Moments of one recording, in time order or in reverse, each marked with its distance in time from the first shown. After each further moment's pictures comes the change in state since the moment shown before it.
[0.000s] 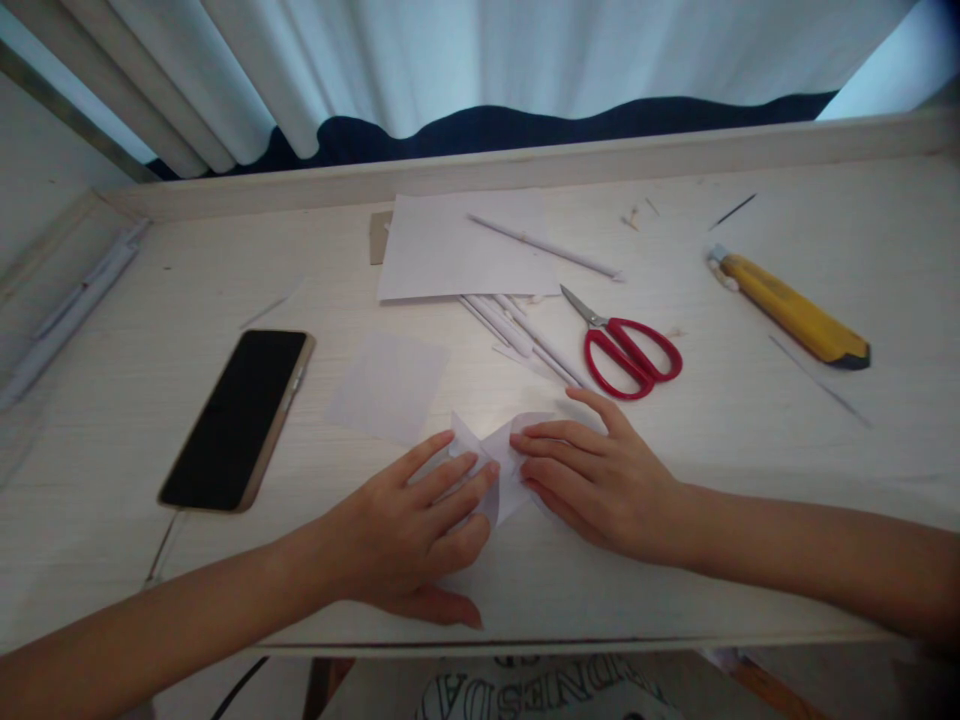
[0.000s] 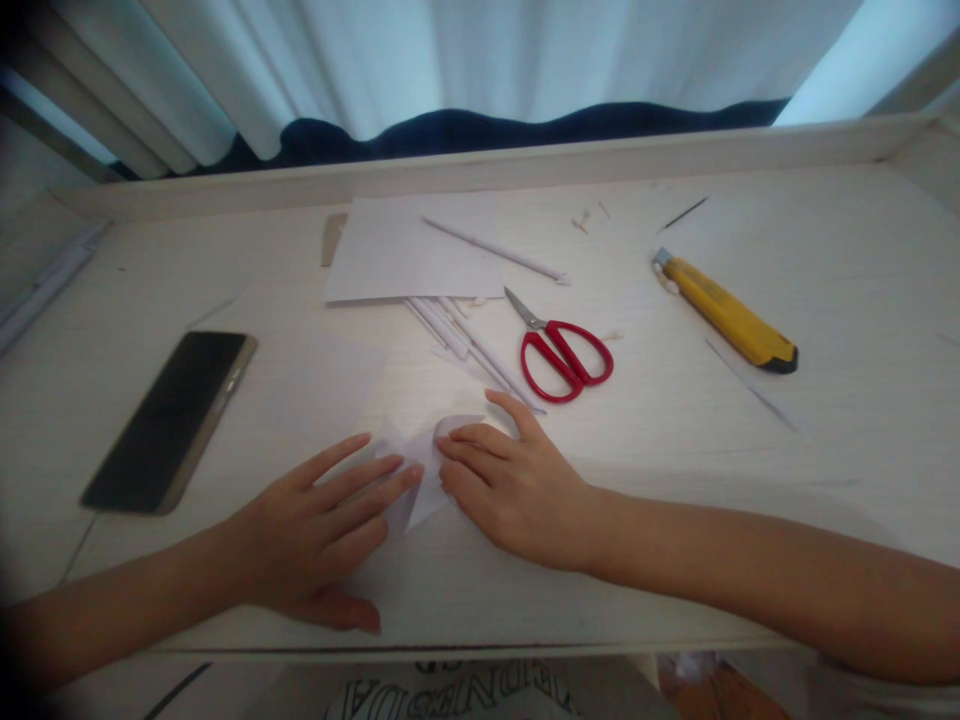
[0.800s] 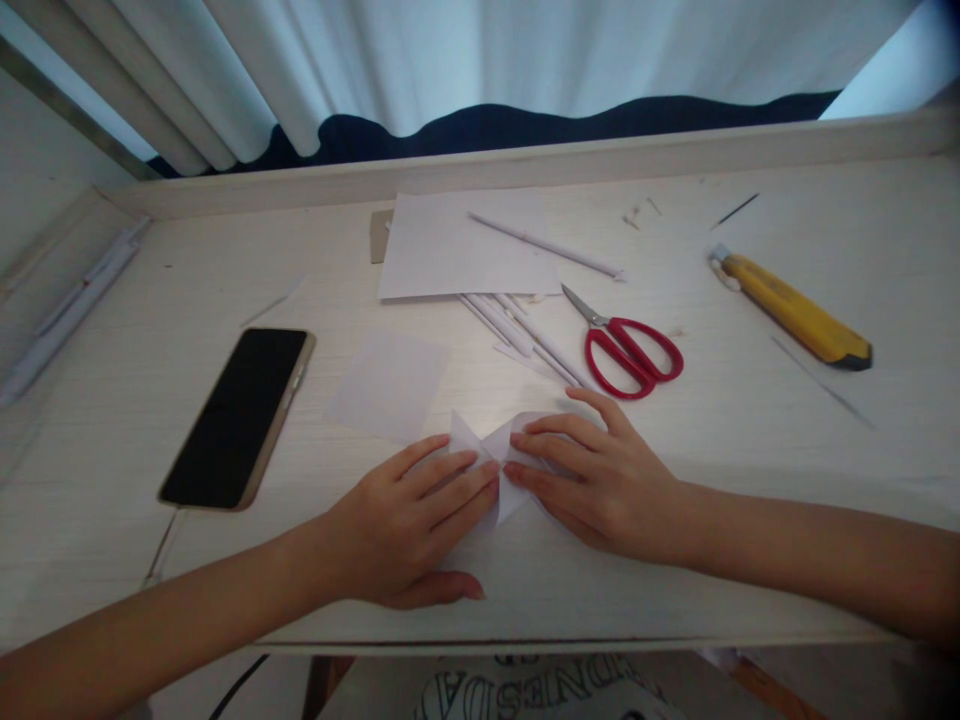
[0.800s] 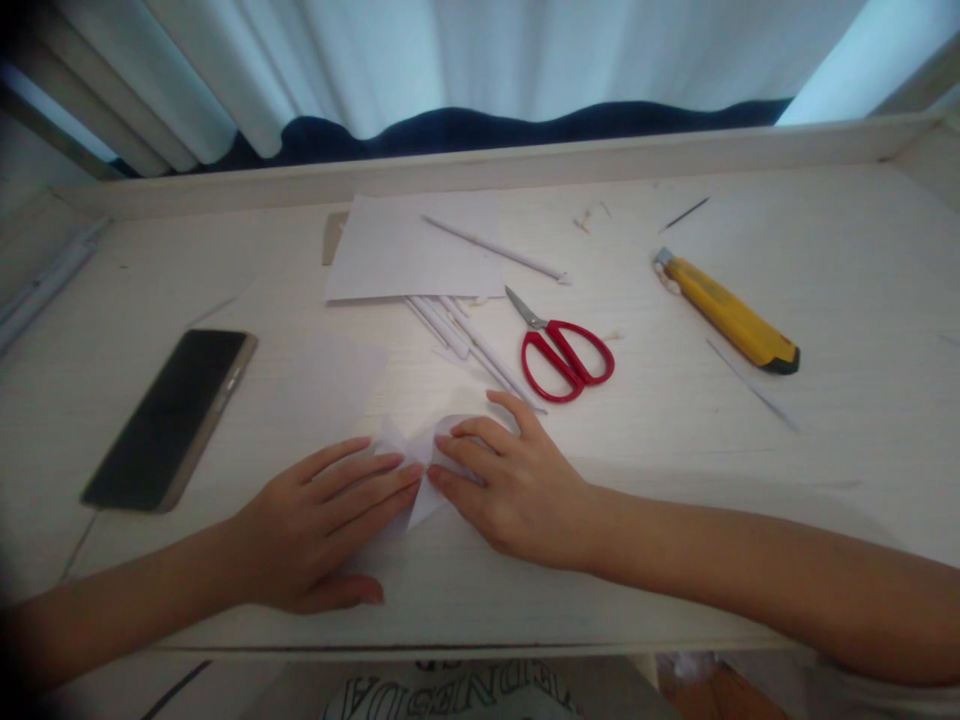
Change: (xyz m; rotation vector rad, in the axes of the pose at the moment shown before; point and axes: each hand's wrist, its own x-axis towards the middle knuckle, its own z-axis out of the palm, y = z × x) left_hand -0.002 -0.002 -0.004 0.007 -0.096 -0.056; right_hand 0.000 0.001 -0.002 -0.015 -0.040 -0.007
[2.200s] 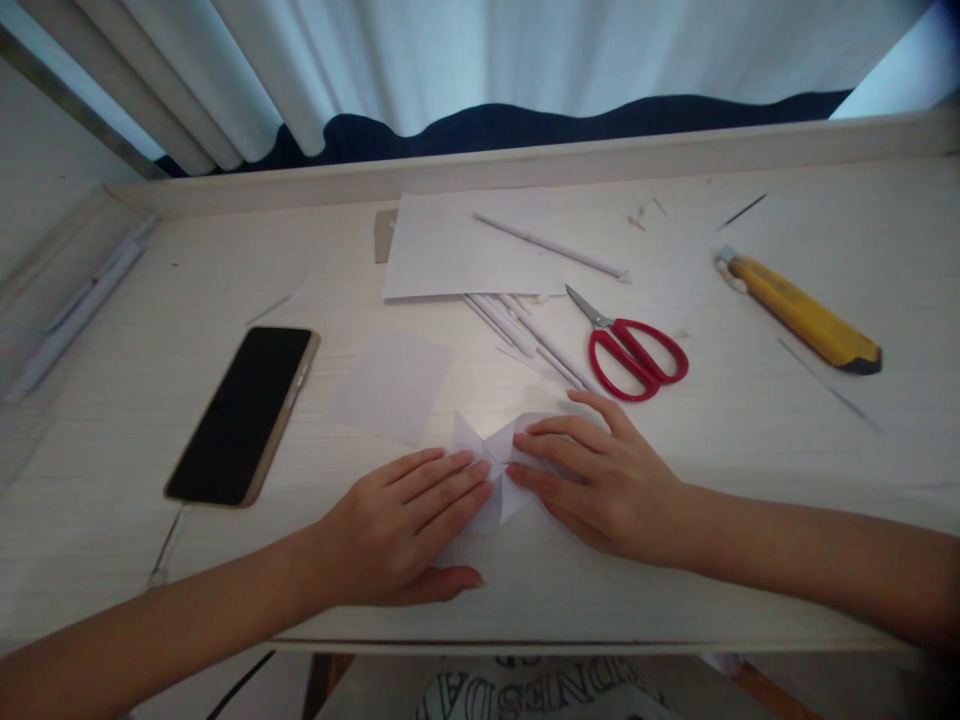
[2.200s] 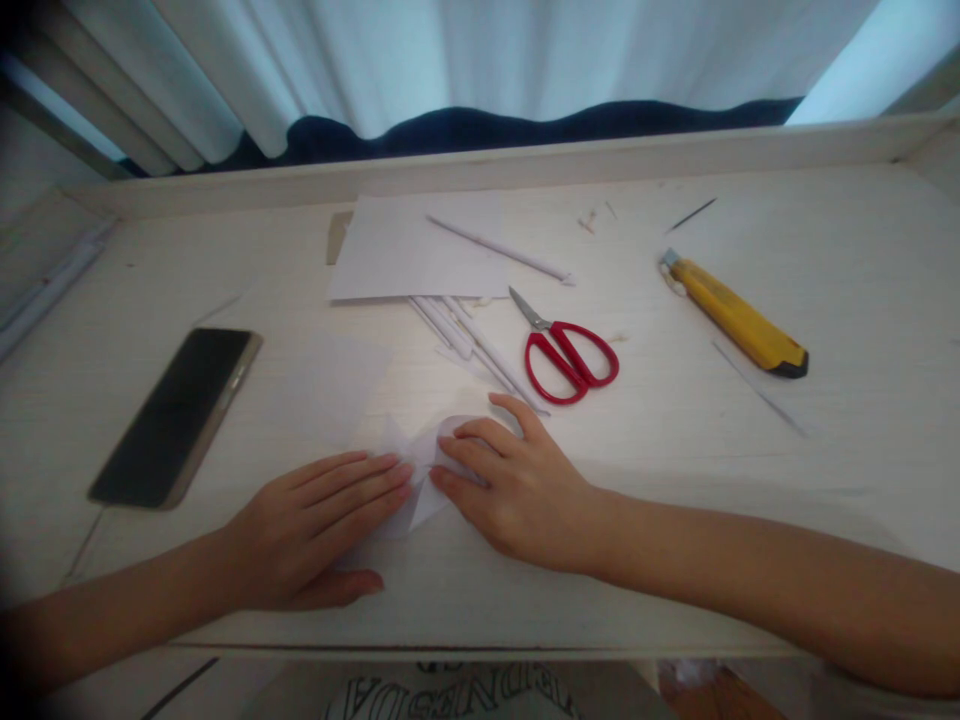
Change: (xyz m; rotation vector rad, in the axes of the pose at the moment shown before) left_hand -0.009 0.003 0.005 -0.047 0.082 -0.064; right_hand 0.001 0.001 -0.001 0.017 0.006 -0.003
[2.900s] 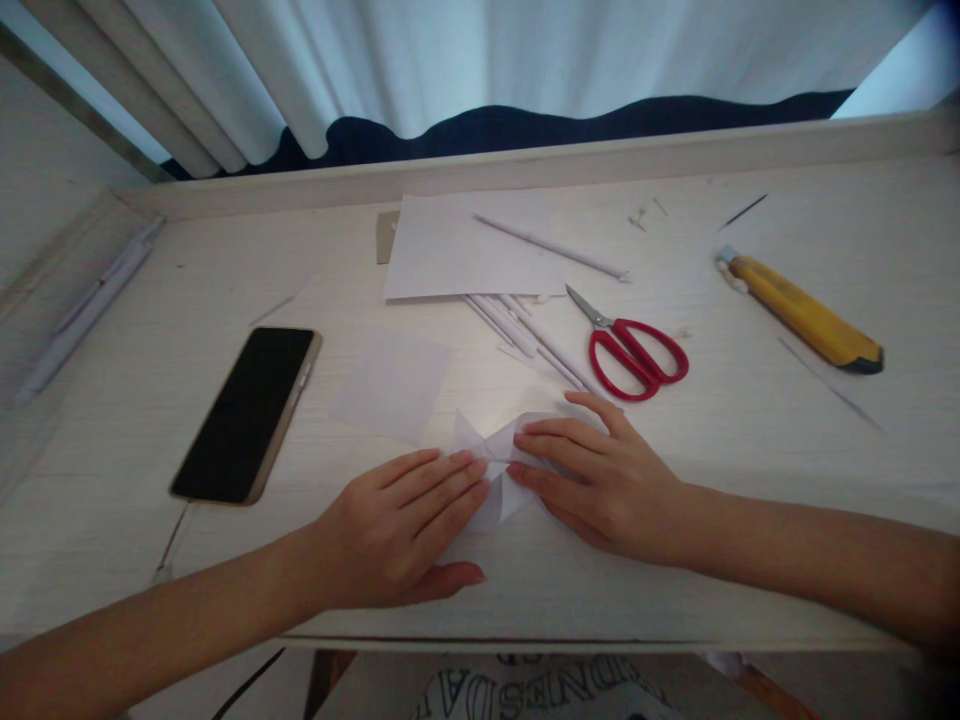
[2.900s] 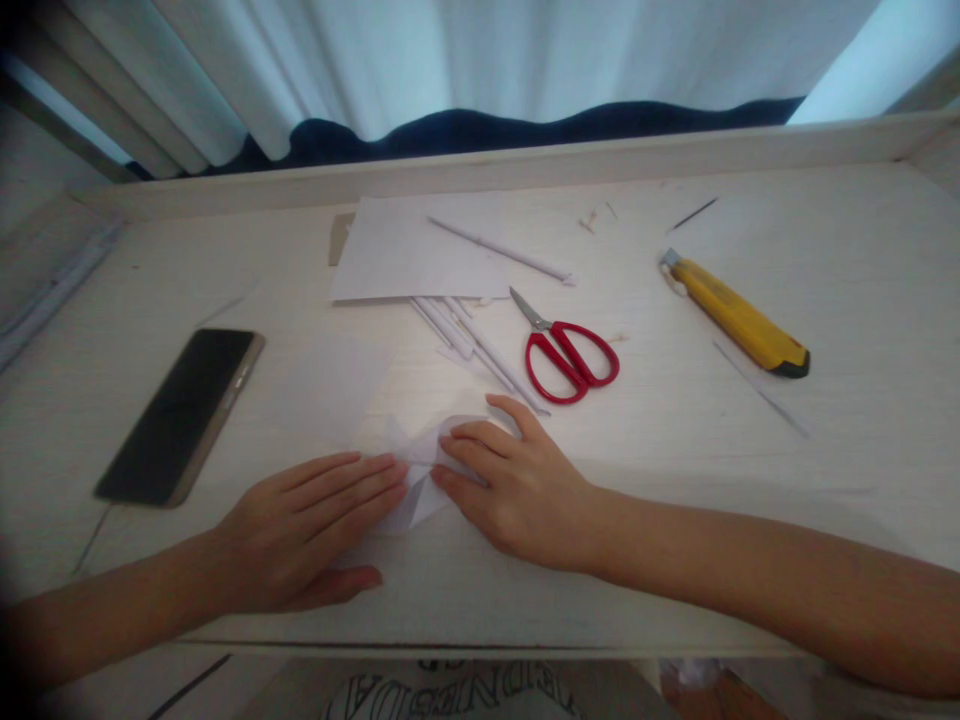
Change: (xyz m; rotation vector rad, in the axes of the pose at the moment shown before) left_hand 0.002 0.002 -0.006 0.067 0.040 -0.004; right_hand 0.000 0.001 0.001 0.004 0.003 -0.012
